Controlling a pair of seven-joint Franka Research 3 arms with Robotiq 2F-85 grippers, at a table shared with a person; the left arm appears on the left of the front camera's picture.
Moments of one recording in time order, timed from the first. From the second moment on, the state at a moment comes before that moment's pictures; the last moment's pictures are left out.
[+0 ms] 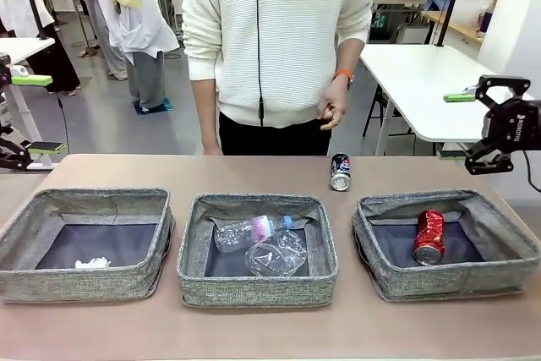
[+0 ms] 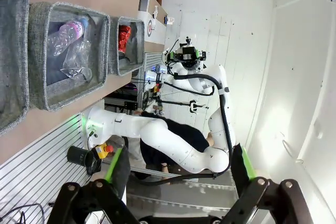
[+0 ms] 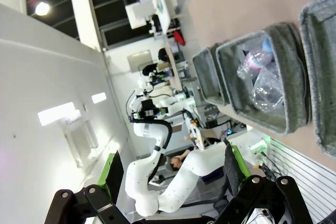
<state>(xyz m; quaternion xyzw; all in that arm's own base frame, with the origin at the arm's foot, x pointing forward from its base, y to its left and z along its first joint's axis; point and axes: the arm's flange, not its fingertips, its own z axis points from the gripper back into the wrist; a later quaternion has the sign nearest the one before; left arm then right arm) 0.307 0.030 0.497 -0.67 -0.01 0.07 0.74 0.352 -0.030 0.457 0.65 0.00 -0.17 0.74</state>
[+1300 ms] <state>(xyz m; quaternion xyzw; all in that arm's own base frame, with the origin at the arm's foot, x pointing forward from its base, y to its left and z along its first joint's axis) 0.307 0.030 0.497 -0.67 -0.01 0.07 0.74 0.370 -0.015 0.464 0.56 -0.09 -0.21 0.80</state>
